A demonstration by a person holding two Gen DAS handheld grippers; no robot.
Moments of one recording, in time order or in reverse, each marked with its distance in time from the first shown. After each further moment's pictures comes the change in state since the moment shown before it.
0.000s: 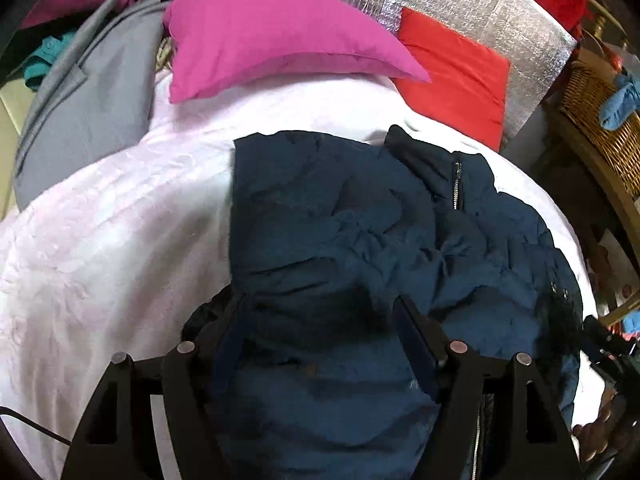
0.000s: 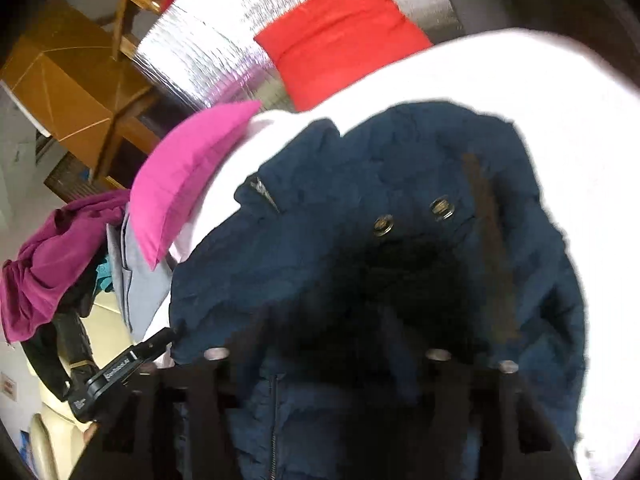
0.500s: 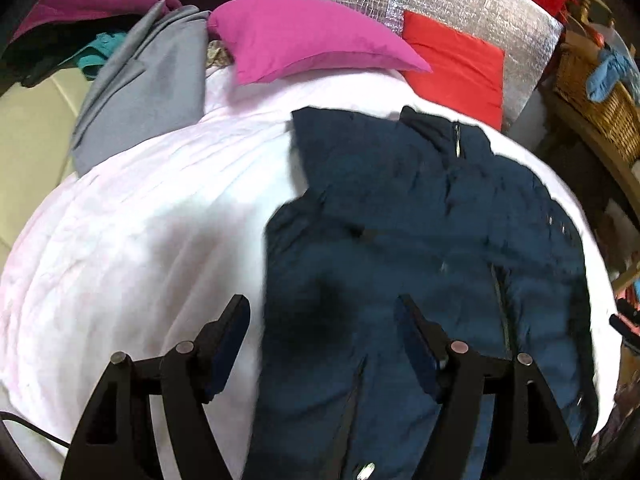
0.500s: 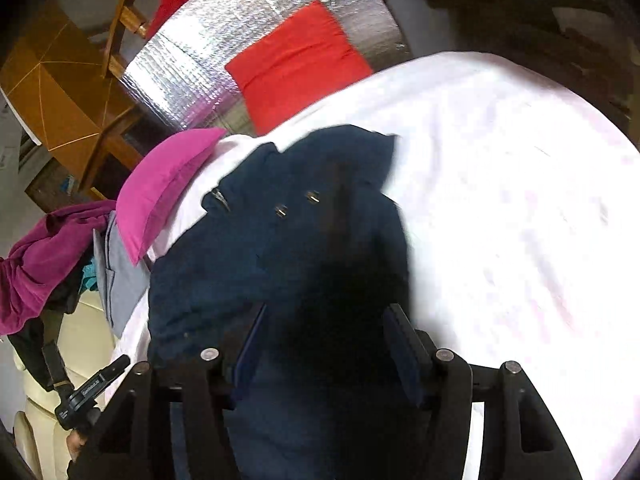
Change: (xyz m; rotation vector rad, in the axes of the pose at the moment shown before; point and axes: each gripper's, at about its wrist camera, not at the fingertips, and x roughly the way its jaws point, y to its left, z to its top) left arm -0.069 0.041 -0.084 0.041 -0.016 0.076; right arm -0.106 -0.071 -0.053 0.046 -0.029 -0.097
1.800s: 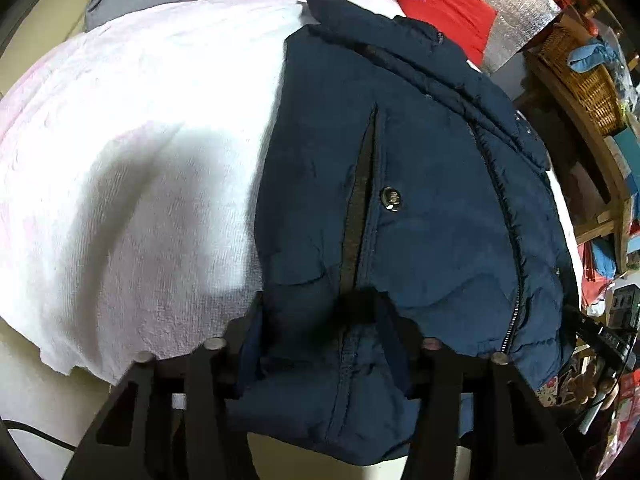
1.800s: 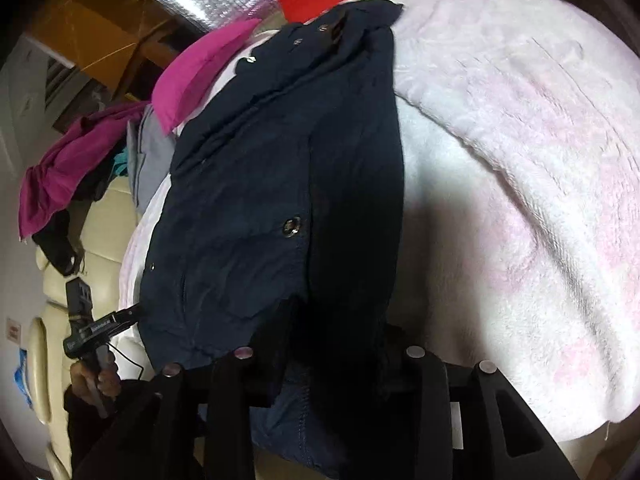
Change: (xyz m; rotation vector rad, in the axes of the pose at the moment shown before) left arm -0.026 0.036 -0.134 -0.085 0.248 -0.196; right arm -0.028 -0.042 -0.123 -0.163 0.271 0.144
